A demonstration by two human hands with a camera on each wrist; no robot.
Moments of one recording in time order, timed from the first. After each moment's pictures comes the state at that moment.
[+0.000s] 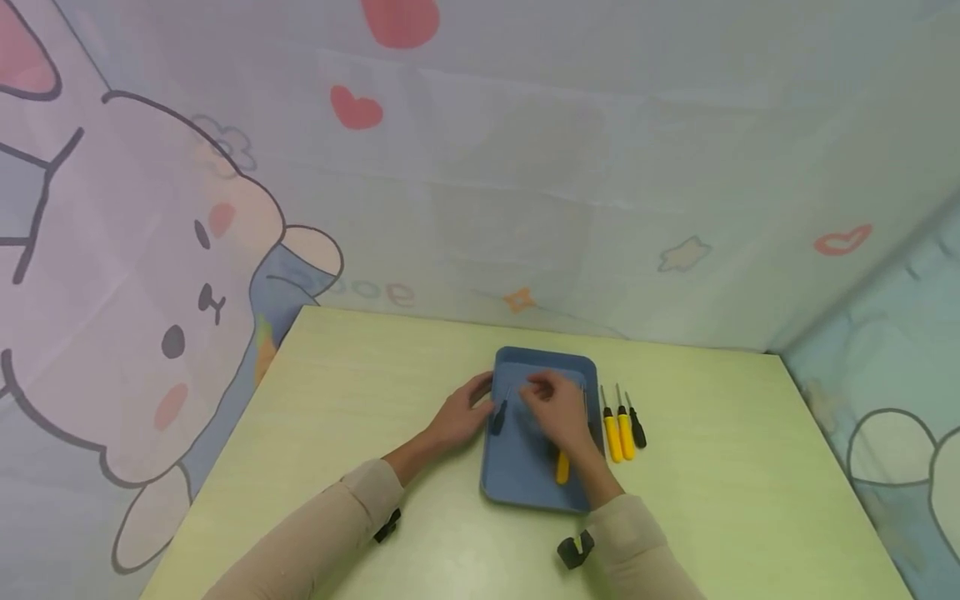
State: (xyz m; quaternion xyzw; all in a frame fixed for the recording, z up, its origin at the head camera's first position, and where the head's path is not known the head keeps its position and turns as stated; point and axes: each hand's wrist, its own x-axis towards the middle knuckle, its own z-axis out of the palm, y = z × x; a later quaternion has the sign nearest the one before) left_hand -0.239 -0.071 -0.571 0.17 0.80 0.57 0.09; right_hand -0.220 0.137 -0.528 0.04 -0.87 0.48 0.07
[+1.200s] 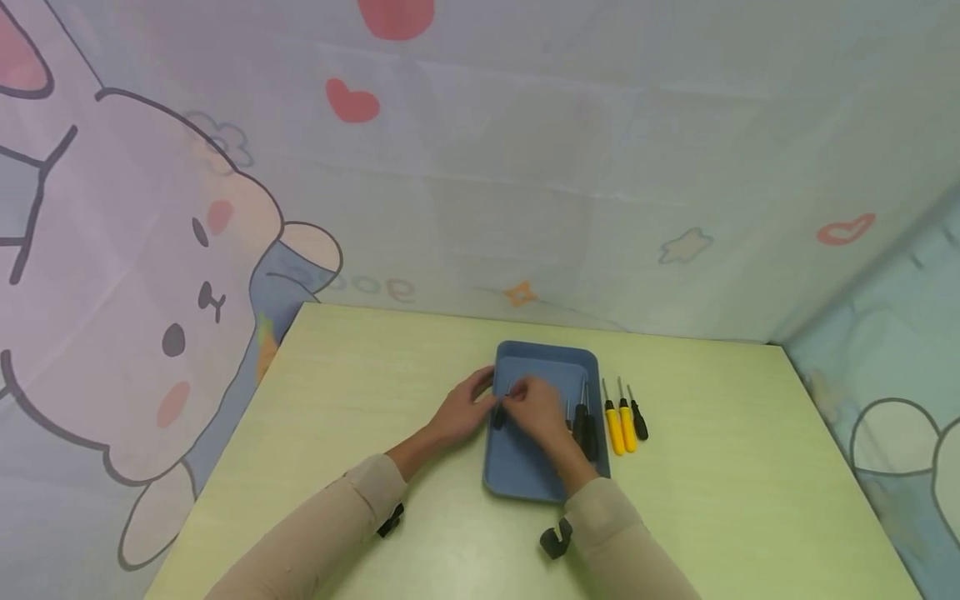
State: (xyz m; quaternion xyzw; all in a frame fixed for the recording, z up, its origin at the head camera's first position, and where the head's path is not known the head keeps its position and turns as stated) left_hand -0.239 -0.072 -0.571 0.18 0.79 0.57 0.09; right_hand -0.225 0.103 -0.534 0.01 -0.92 0.38 -0.01
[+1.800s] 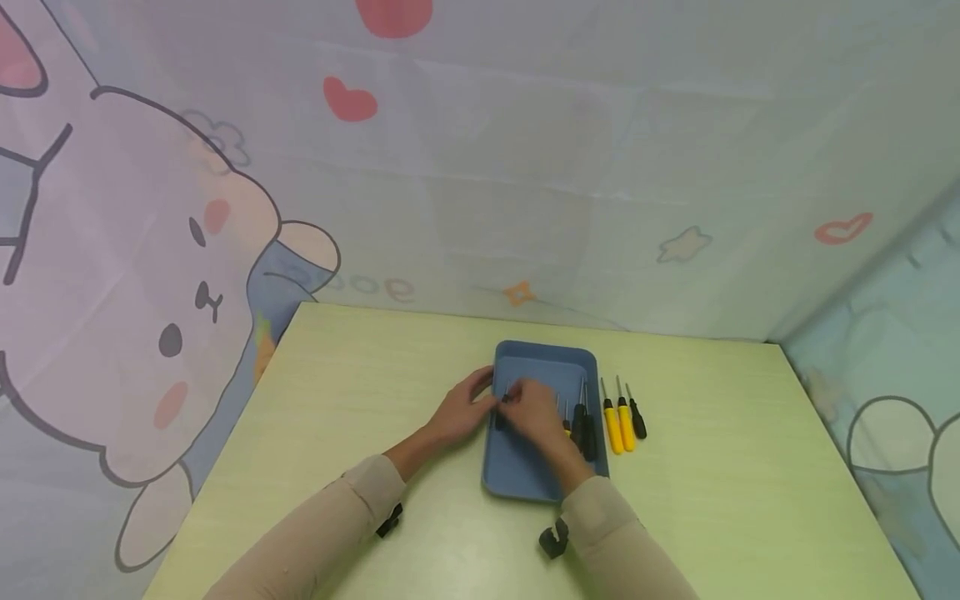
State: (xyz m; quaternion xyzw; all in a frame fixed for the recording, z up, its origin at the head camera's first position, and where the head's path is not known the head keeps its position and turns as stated) left_hand -0.239 -0.071 -0.571 0.17 0.79 0.58 0.09; right_hand -0.226 0.100 -0.540 0.02 -0.94 0.34 -0.02
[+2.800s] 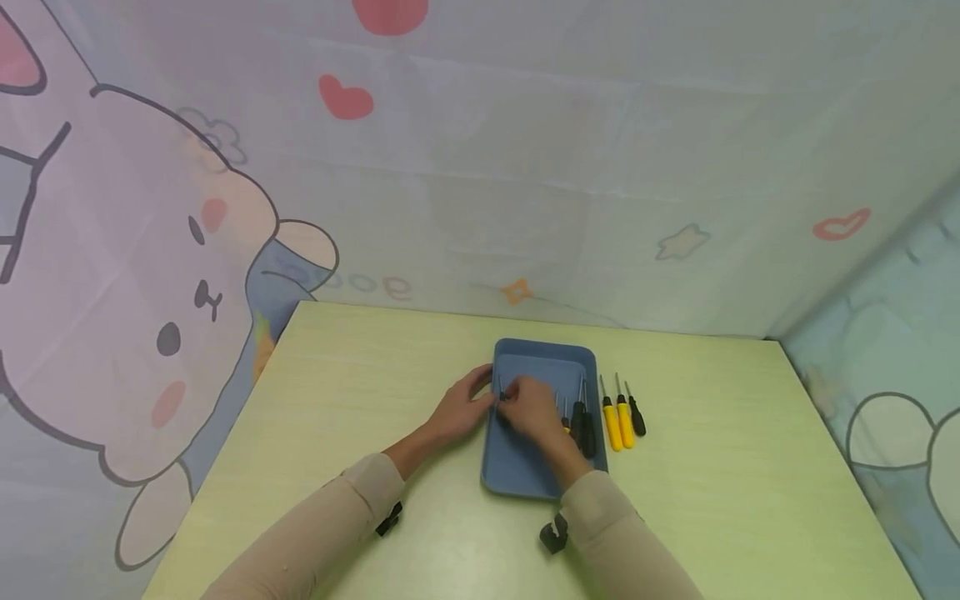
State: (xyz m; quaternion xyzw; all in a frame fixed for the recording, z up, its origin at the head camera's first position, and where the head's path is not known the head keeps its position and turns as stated) left_hand -0.237 -0.071 -0.569 0.17 0.81 0.56 0.10; right_hand -0.228 0.101 -0.542 0.03 -0.94 0.33 -0.03
